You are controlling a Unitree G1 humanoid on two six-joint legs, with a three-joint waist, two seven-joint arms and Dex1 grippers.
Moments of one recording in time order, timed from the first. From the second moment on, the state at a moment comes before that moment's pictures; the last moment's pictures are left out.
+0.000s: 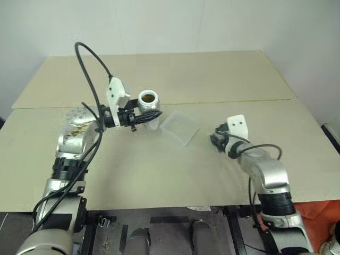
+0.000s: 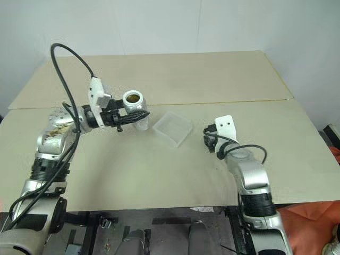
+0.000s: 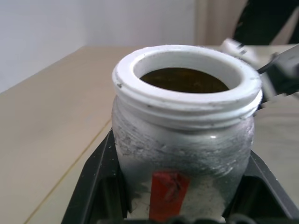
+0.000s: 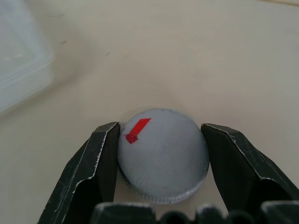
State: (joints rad) left arm -0.79 0.49 -0.01 0.26 -0.30 0.22 -1.00; right arm -0.50 -0.35 0.01 -0.08 0.17 0.88 0.07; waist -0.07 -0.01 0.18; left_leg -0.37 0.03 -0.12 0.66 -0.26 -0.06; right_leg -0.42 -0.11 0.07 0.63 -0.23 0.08
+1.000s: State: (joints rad) left arm -1.43 0.38 -0.99 1.20 1.33 -0.48 0.58; right arm -0.60 -0.71 -0.22 -0.50 0.78 1.19 0.60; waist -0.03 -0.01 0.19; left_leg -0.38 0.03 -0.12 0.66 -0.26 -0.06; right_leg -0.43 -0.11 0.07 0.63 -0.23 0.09
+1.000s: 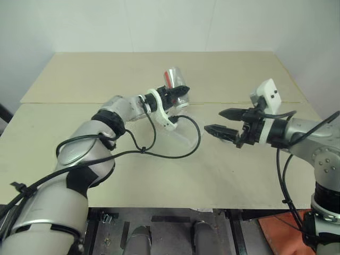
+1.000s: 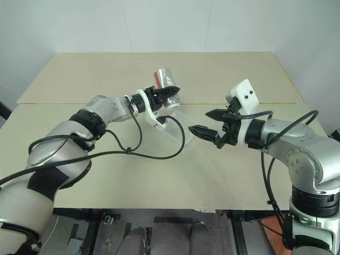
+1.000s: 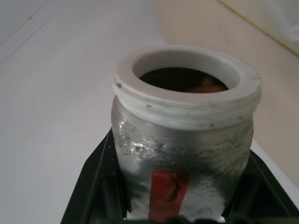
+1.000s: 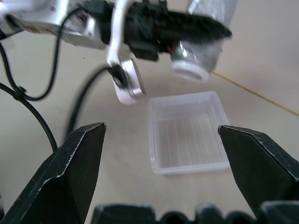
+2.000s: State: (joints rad) left arm -1.04 0.35 0.00 0.82 0.01 0.01 -0.51; right arm -0.54 -0.78 -0.20 -0.52 0.77 1.01 0.62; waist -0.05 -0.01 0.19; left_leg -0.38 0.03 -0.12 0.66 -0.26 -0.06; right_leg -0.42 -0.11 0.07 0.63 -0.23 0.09
